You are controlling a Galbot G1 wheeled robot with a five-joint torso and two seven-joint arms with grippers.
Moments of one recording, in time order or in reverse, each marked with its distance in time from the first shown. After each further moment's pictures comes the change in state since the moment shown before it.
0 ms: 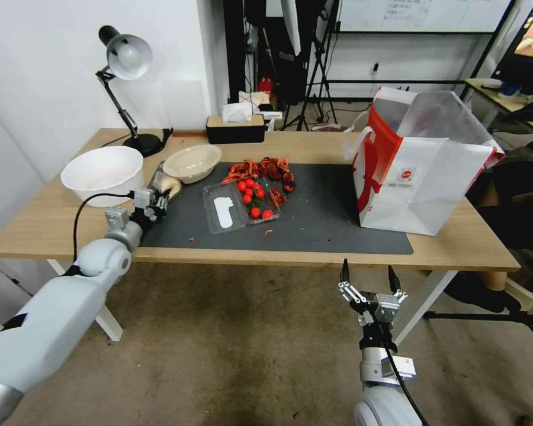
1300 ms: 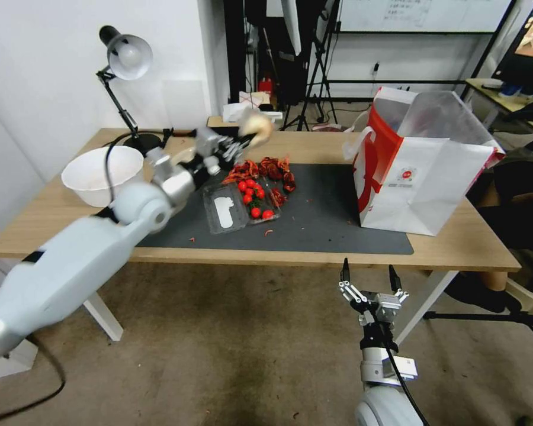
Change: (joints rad) left arm -0.618 -0.080 0.575 -0.130 -0.295 -0.087 0.138; right arm -0.006 0.002 0.007 0.011 -0.004 -0.002 0.000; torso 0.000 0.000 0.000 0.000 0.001
